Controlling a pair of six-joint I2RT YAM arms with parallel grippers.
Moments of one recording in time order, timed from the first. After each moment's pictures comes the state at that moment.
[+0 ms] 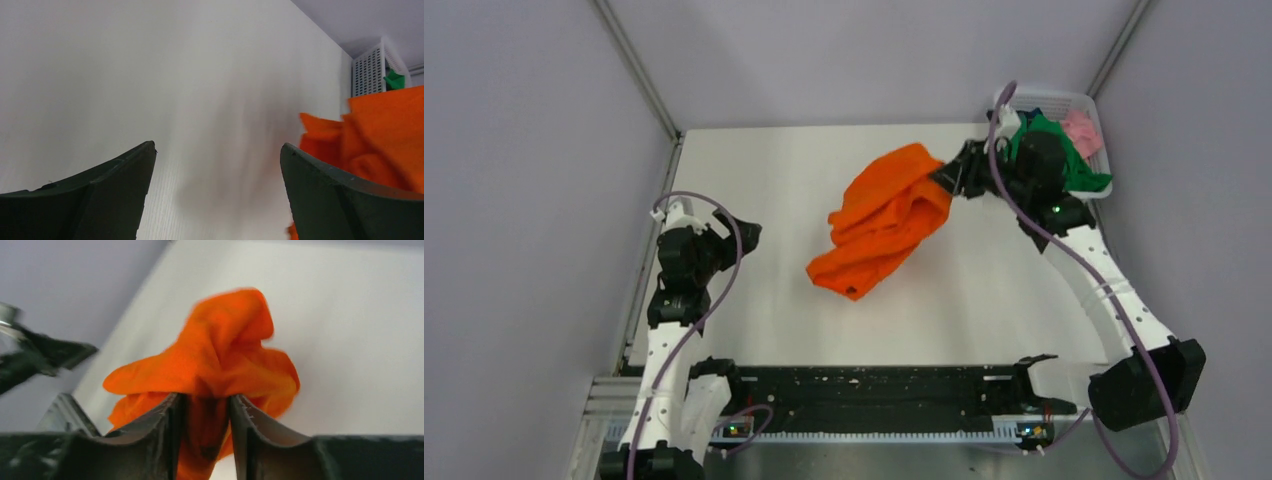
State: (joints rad) left arm 0.08 0.75 0.58 -0.20 0.21 -0.61; right arm 0.26 1.24 1.32 -0.25 -0.51 0.34
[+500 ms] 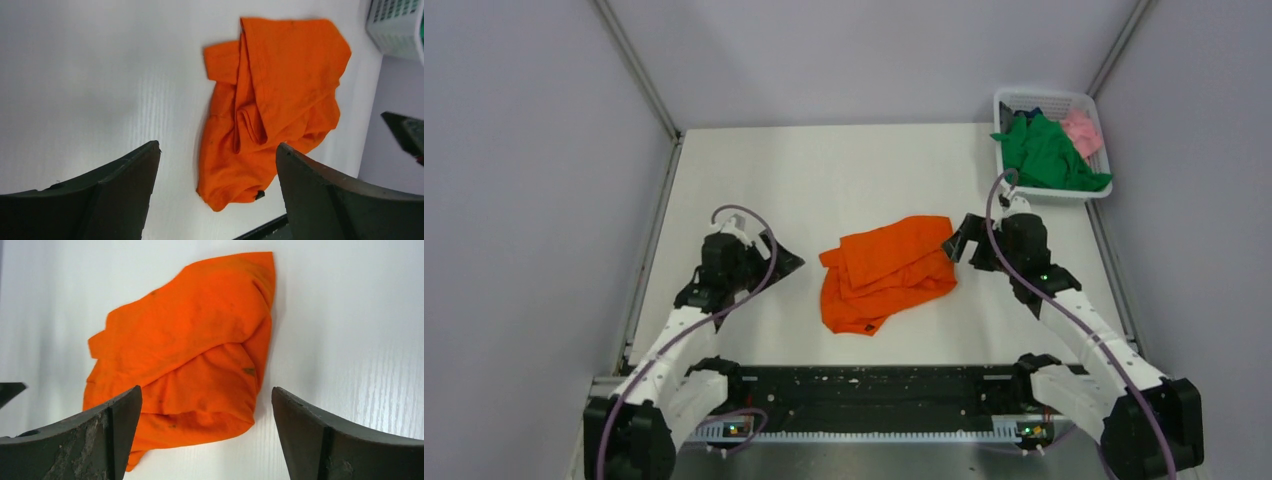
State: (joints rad) left arm -0.08 0.85 0.47 -0.23 0.33 -0.73; right arm 0.26 0.98 0.58 -0.20 -0.12 0.48
